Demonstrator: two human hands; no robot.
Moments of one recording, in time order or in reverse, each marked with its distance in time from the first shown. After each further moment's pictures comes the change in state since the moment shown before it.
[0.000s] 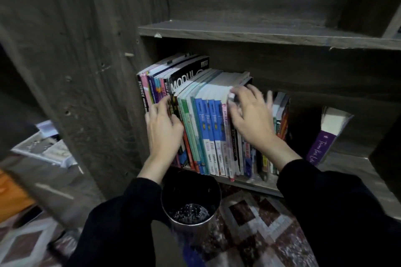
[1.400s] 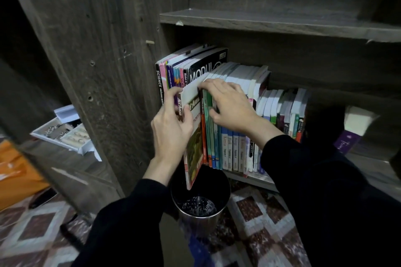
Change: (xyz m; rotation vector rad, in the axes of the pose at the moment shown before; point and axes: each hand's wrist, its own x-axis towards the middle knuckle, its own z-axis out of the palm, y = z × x) left_hand -0.013 -0.018 -0.019 -0.124 0.193 0.239; right_hand 0.029 -0.056 0.029 -0.021 -0.253 -0.397
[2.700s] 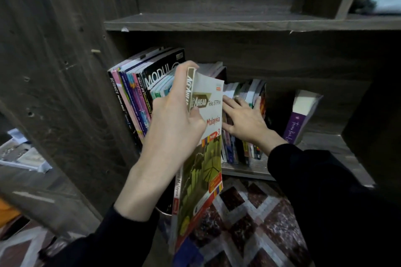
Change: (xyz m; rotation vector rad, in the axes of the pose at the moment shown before) left_hand -0.004 0.150 -0.033 -0.135 -0.486 -0.078; right_hand -0.096 0.085 -0.002 -0.240 -0.253 0.353
